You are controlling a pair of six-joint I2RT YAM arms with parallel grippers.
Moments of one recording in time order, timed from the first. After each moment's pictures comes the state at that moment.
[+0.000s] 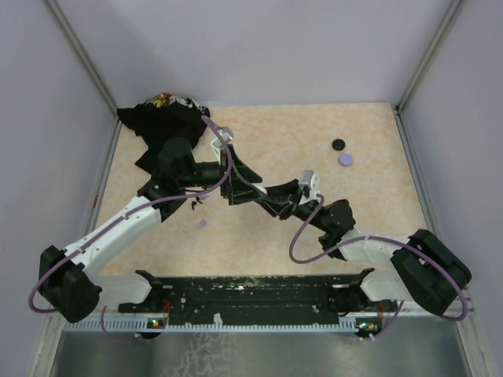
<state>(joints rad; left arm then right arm) -0.63 1.23 0.99 0.20 0.85 -0.49 0.72 1.25 0.34 1.35 -0.45 0.23</state>
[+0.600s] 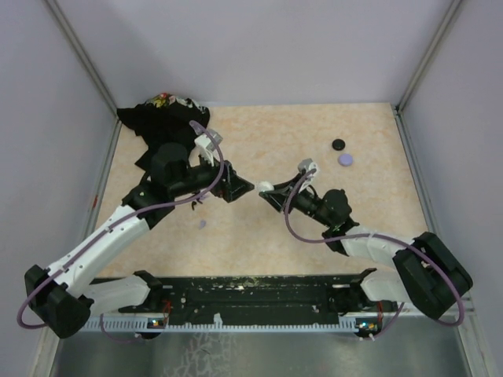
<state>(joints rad) -0.63 1.12 0.99 -0.09 0.48 -0.33 0.62 1.25 0.35 1.07 -0.40 0.36</state>
